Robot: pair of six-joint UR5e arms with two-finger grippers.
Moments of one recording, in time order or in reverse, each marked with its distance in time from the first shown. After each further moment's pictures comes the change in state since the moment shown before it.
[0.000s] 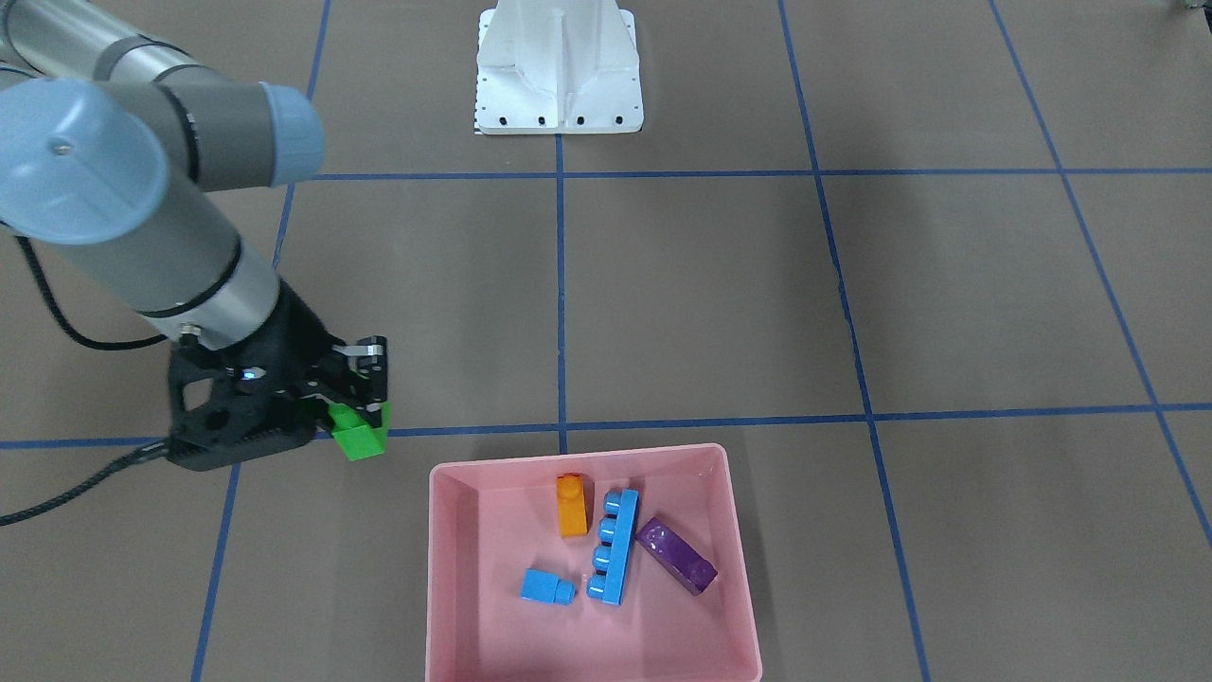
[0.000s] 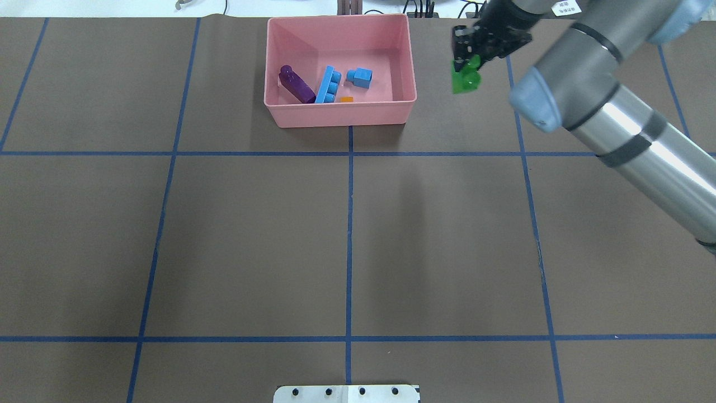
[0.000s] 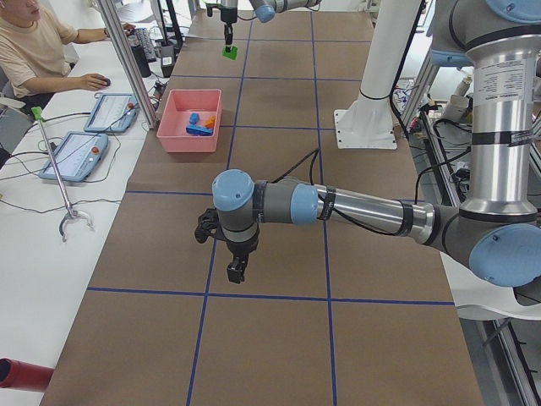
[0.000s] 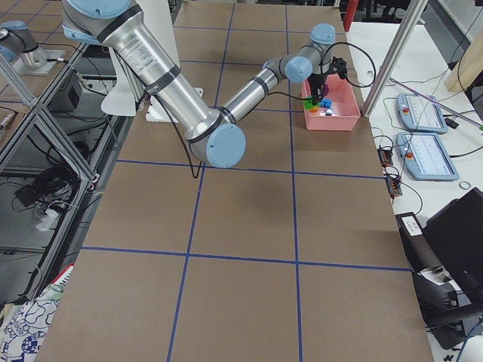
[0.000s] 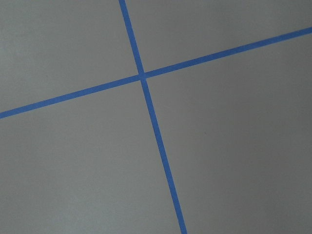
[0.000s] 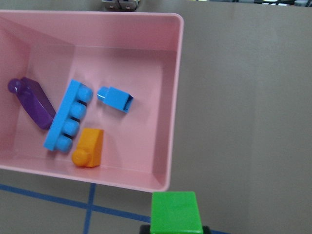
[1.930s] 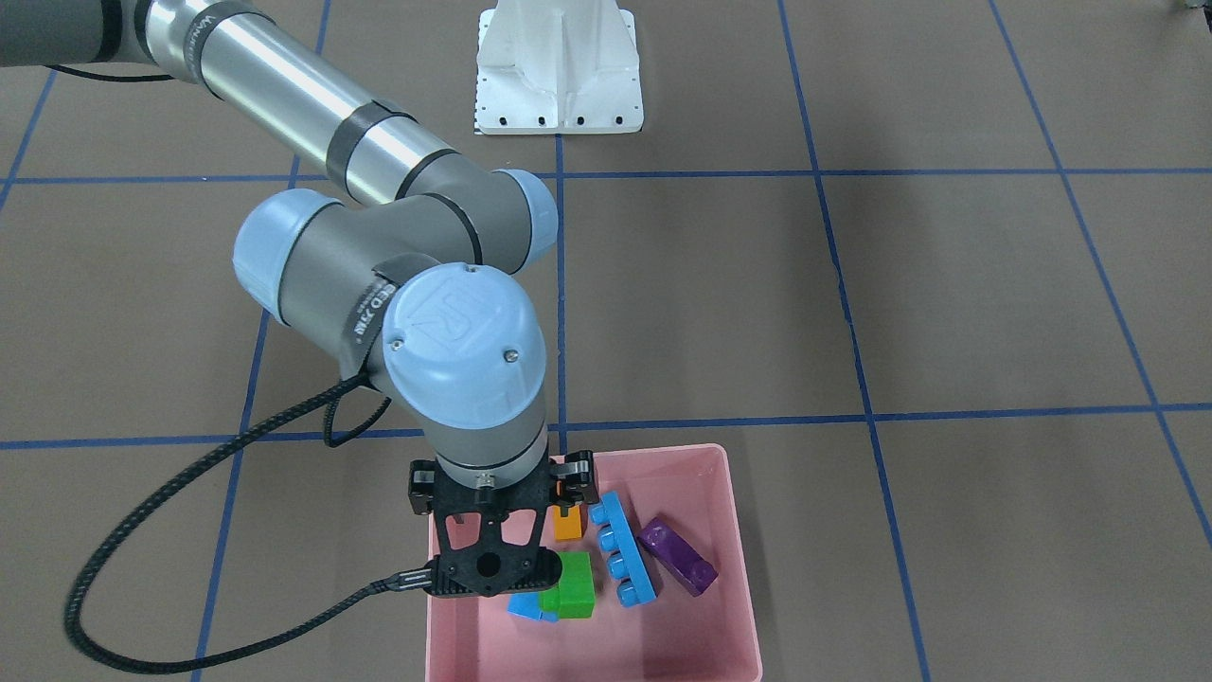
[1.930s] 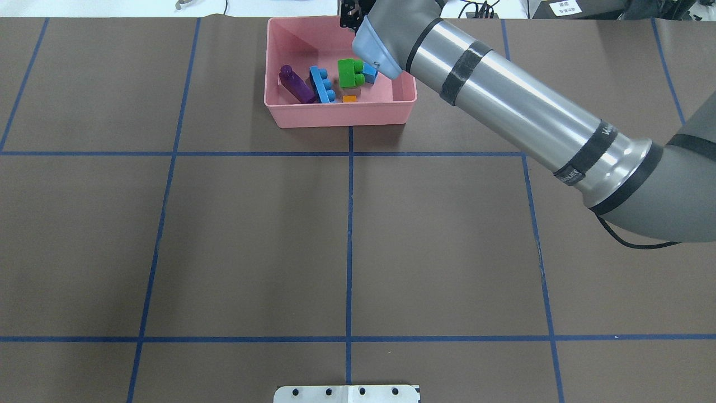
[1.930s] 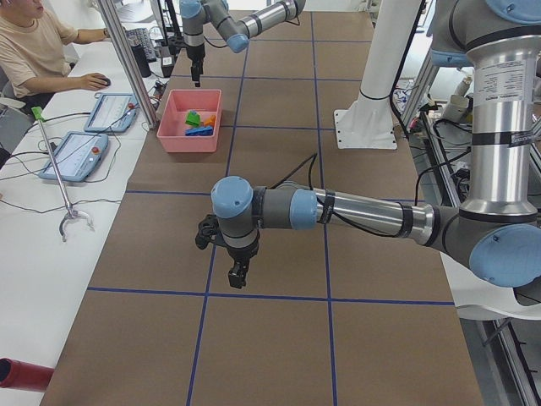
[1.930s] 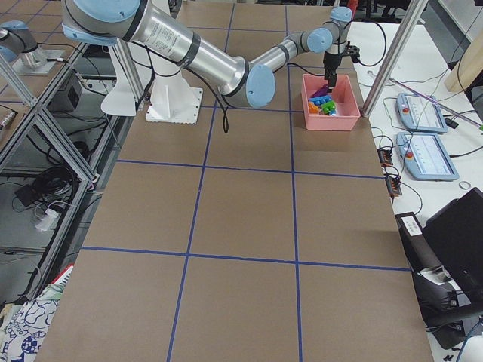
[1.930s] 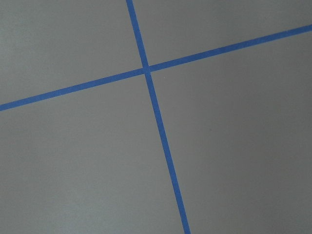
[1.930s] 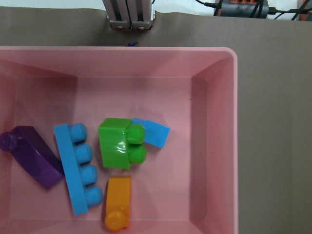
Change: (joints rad) left arm -0.001 0.002 0.019 -0.007 0.000 0.004; right arm -0.045 0.311 -0.460 -0.011 -0.093 0.006
